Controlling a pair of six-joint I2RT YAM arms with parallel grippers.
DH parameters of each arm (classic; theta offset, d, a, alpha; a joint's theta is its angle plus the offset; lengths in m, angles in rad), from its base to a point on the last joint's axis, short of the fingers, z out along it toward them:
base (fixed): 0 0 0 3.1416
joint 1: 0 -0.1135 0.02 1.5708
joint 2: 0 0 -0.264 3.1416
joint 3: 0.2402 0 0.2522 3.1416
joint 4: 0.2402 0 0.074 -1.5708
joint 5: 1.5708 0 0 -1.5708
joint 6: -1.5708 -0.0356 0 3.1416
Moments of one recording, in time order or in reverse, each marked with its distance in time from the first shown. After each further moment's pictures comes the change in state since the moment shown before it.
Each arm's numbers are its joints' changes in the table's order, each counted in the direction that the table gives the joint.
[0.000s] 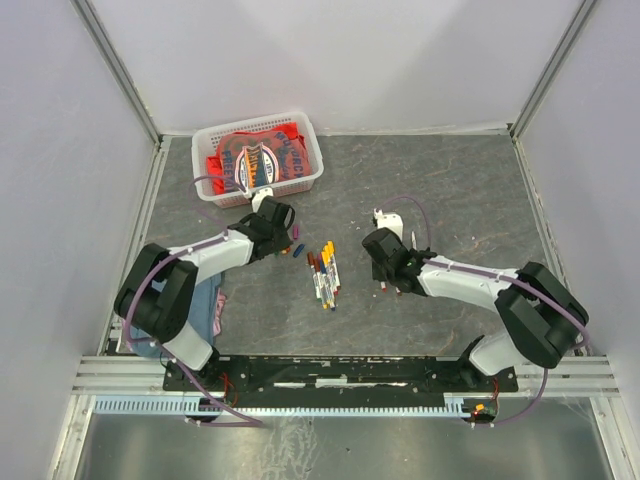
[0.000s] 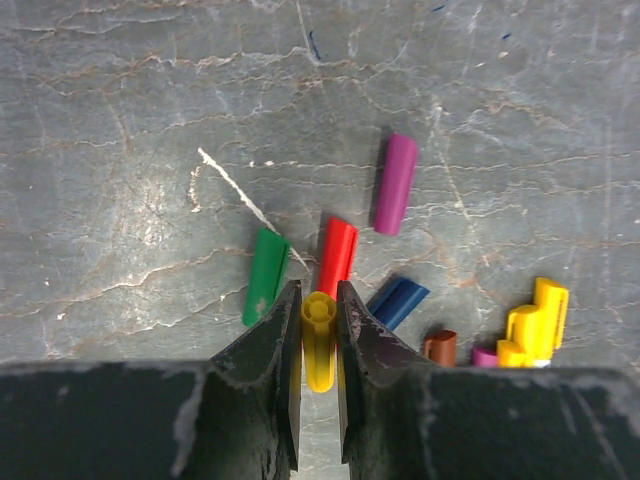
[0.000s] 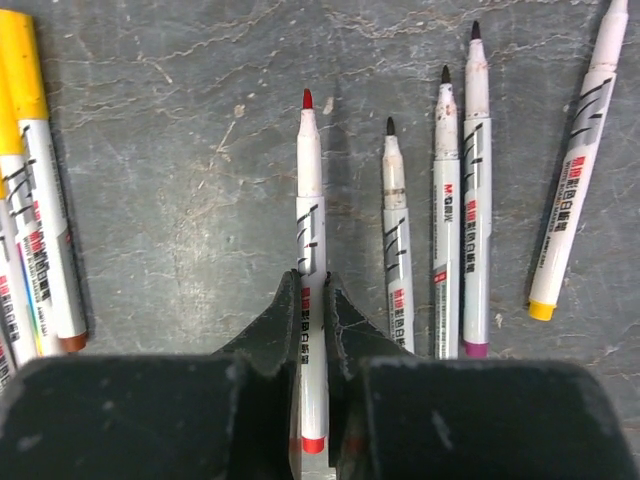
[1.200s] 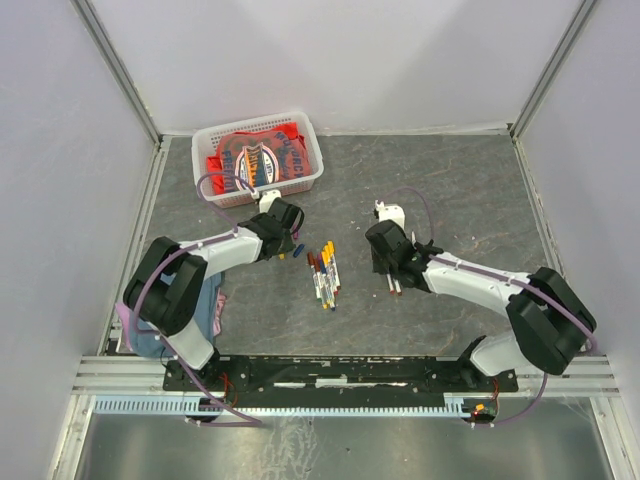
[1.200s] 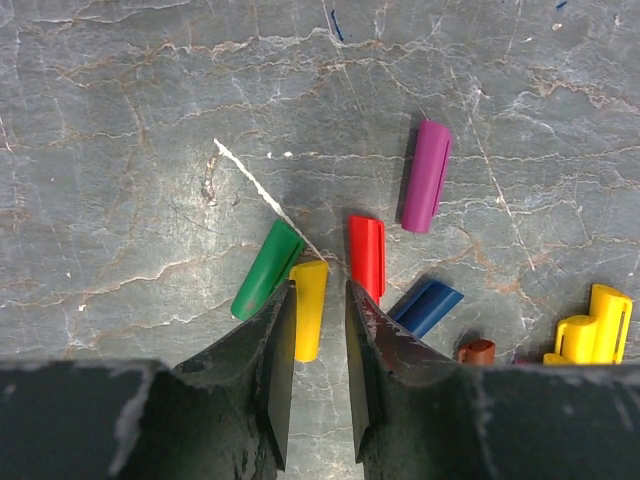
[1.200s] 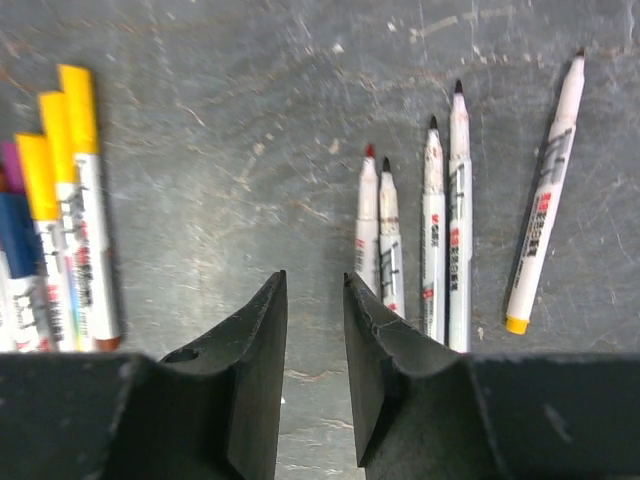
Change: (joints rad) left arm 0.048 0.071 0.050 0.079 -0.103 -0.029; right arm 0.031 -0.030 0.031 0.031 -0.003 0.039
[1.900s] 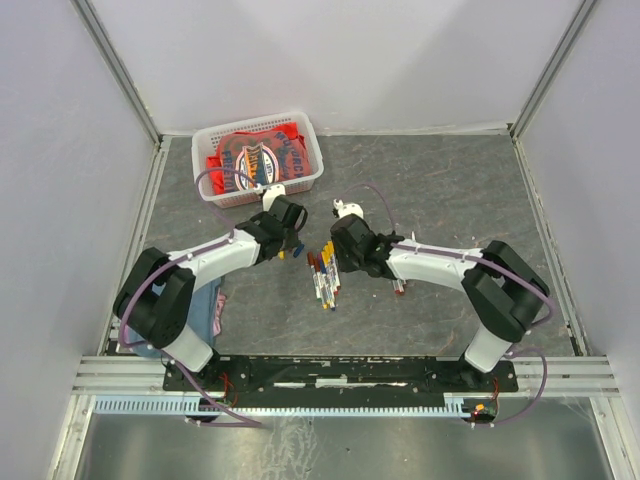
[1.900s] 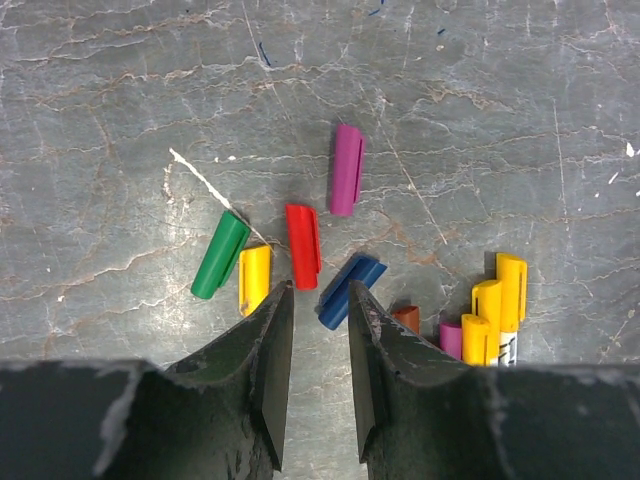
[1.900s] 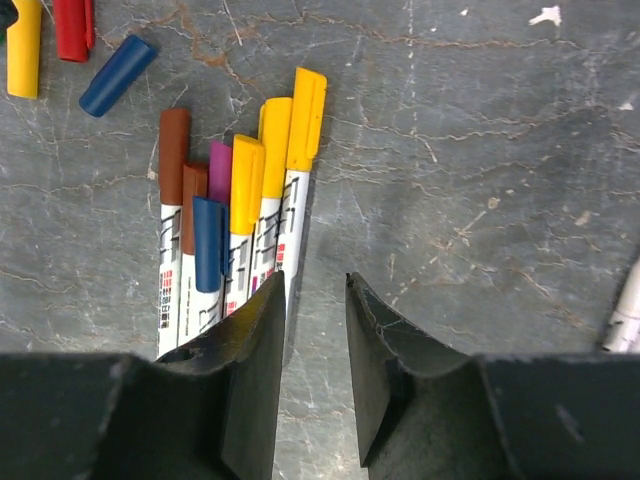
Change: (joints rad) left arm 0.045 -0.083 0.013 0.008 -0.002 0.000; right arm -0.095 0.235 0.230 -0.029 -0.161 -0.001
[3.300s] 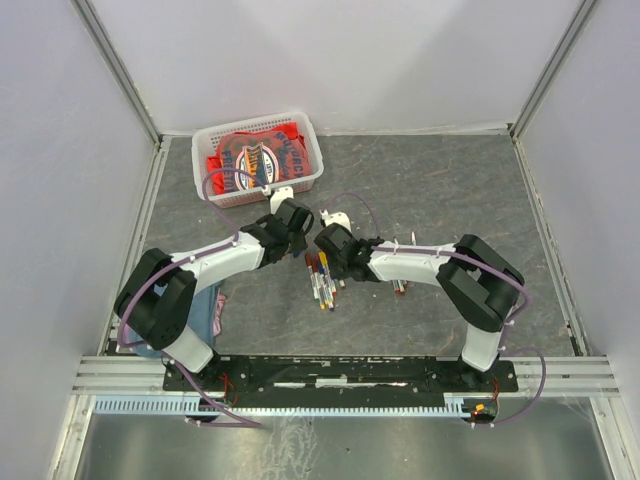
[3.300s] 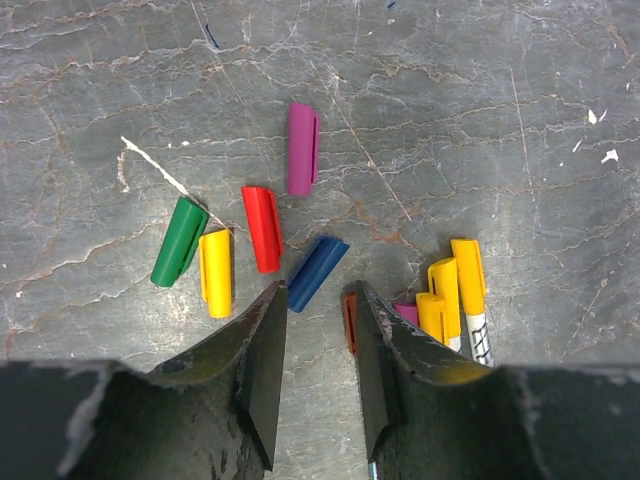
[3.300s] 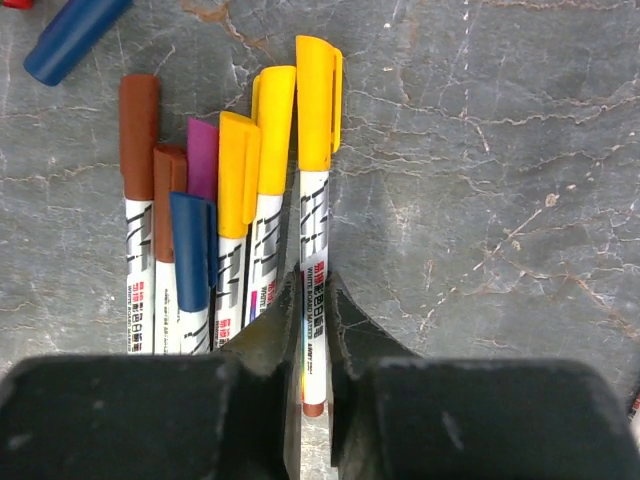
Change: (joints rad) left arm 0.054 -0.005 0.002 -0.010 0.000 0.000; right arm -0.069 0.147 0.080 0.047 0.064 -0.005
